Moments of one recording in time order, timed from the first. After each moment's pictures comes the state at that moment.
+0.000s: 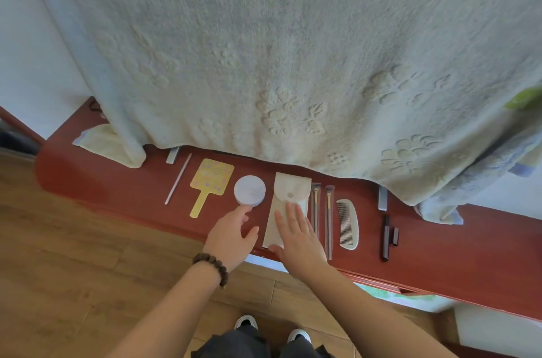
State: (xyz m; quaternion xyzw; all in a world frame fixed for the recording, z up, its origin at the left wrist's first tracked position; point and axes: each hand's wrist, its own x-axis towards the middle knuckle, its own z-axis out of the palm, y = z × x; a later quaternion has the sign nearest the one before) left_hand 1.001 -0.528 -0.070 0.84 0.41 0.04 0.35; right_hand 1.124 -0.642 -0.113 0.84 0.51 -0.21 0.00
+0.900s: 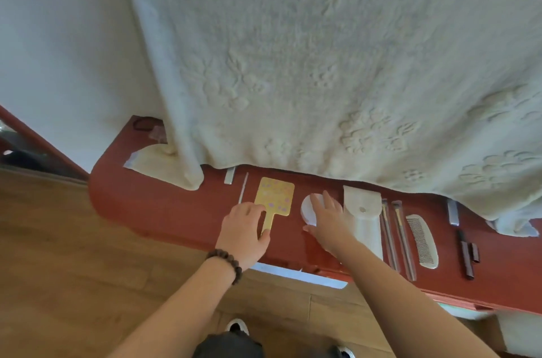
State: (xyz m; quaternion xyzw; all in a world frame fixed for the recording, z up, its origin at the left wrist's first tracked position) left_hand 0.931 -0.390 -0.068 0.92 0.32 0.02 0.23; right_hand 1.099 -0.507 -0.095 0.90 0.37 -0.23 -0.05
